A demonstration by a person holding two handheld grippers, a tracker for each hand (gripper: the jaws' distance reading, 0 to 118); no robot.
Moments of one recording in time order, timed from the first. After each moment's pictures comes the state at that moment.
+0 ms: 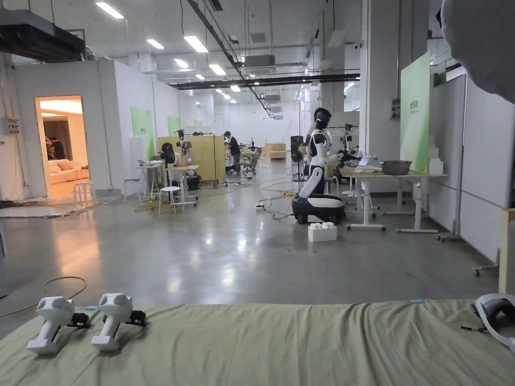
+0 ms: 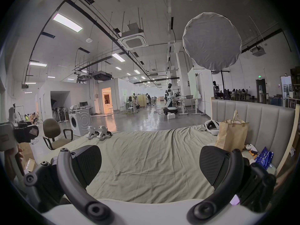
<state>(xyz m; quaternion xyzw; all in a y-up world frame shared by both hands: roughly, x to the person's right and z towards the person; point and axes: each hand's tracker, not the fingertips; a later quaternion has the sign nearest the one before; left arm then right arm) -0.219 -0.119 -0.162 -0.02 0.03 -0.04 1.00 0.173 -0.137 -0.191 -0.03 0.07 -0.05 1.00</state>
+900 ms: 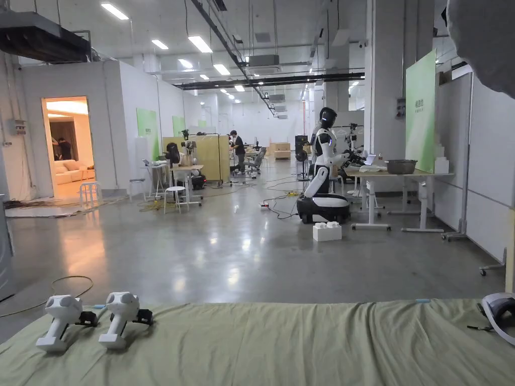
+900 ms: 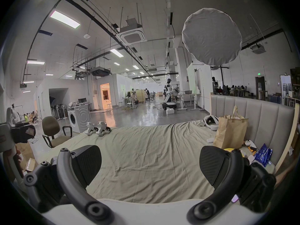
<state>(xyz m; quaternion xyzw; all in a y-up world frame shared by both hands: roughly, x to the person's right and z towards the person) -0.223 -0.122 -0.154 -0.03 0.02 -0.01 1.00 0.168 -0.137 -0.194 -0.05 0.06 -0.05 1.00</state>
